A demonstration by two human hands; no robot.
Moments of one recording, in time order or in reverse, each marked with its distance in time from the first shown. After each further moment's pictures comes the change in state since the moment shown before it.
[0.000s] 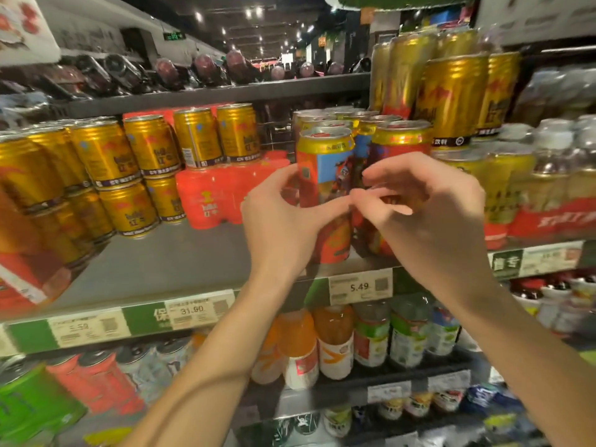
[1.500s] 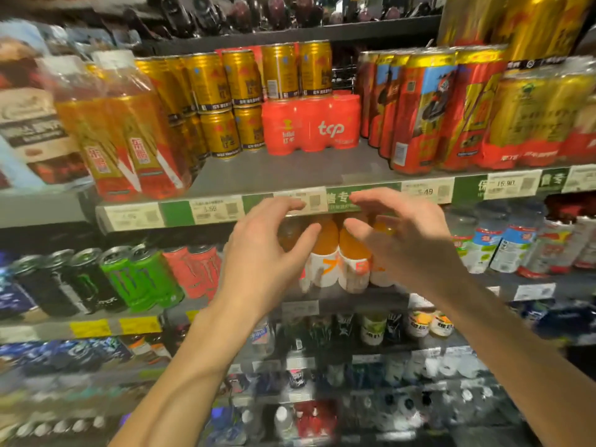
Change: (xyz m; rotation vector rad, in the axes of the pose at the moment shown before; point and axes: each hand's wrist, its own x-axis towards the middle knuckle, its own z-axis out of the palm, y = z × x) left_hand -0.129 -0.041 -0.174 0.377 -0.213 0.028; right_hand -0.129 -0.088 0.038 0.072 -0.407 0.255
